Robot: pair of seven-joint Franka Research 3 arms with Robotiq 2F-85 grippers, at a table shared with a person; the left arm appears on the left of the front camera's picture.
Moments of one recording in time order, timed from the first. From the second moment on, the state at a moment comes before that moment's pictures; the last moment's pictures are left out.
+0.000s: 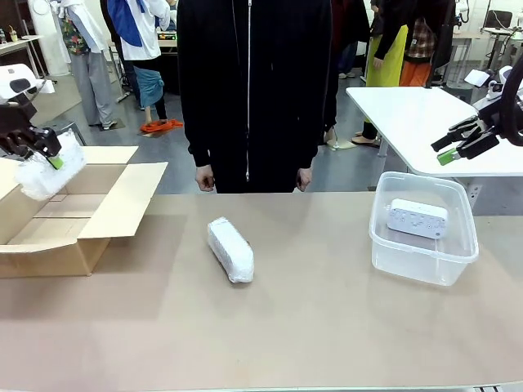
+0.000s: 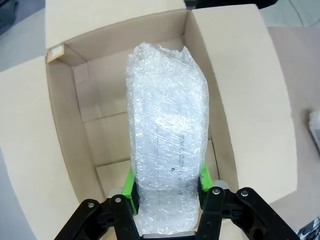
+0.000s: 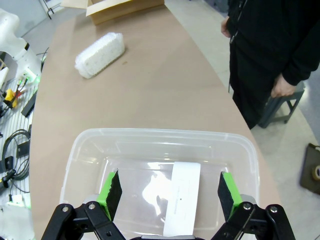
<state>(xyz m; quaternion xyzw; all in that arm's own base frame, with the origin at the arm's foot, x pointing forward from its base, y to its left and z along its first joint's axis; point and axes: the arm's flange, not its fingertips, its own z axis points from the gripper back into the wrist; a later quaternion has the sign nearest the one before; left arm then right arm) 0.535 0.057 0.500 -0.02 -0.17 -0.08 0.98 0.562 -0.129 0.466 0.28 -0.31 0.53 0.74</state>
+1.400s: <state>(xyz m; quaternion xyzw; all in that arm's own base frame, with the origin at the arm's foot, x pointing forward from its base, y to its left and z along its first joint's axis) 0.580 0.055 0.425 -0.05 -0.15 -0.04 0.99 0.562 -0.129 0.466 0.28 -0.31 0.53 0.74</state>
